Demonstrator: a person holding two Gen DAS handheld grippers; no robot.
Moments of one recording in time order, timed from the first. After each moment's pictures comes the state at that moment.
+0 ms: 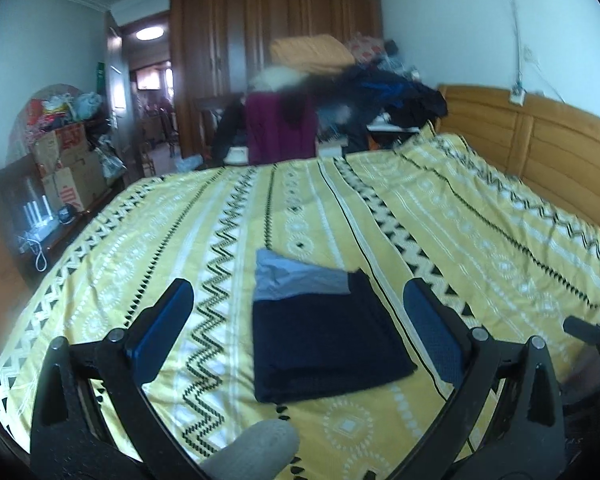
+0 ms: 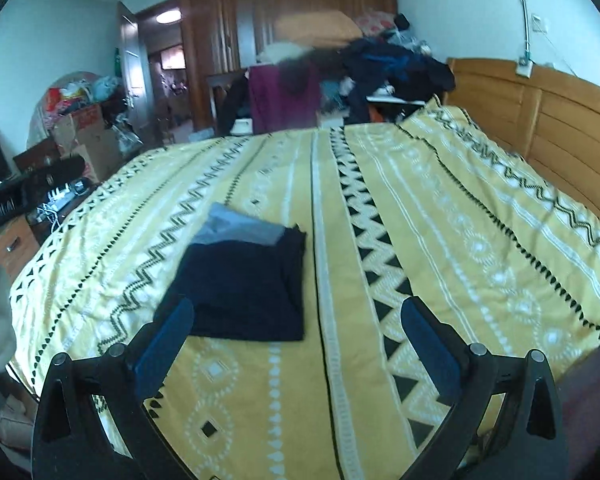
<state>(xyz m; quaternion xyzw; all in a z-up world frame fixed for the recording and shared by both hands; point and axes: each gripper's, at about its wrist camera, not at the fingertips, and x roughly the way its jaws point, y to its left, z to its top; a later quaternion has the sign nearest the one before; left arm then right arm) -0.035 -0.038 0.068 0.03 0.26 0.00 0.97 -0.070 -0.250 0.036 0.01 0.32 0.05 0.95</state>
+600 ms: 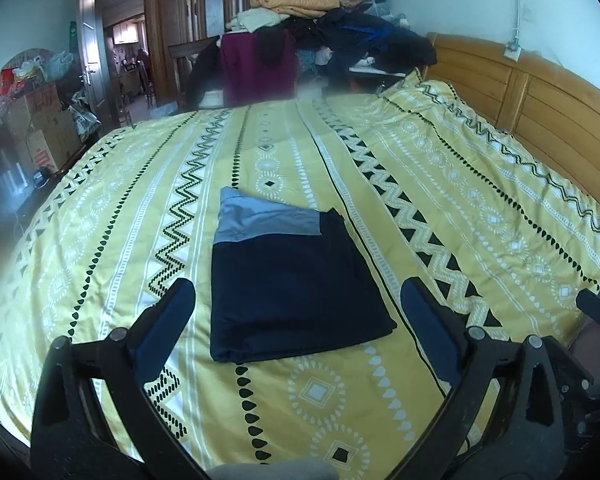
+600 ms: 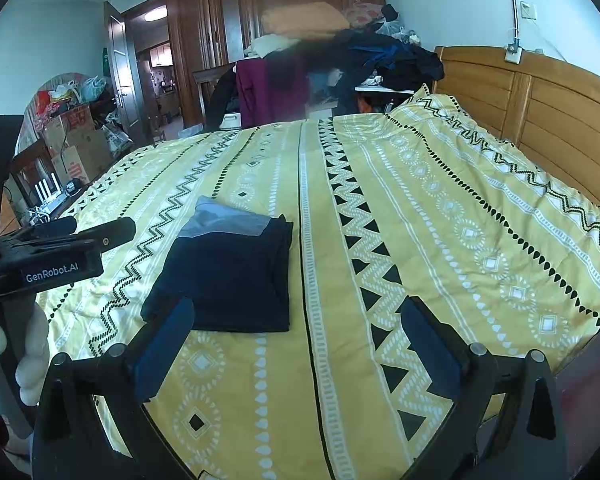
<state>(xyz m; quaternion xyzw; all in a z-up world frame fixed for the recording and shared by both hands) -0.015 -0.059 0.030 0.02 0.35 -0.02 0.94 -0.069 -0.269 0.032 0.02 0.33 0.04 0.94</state>
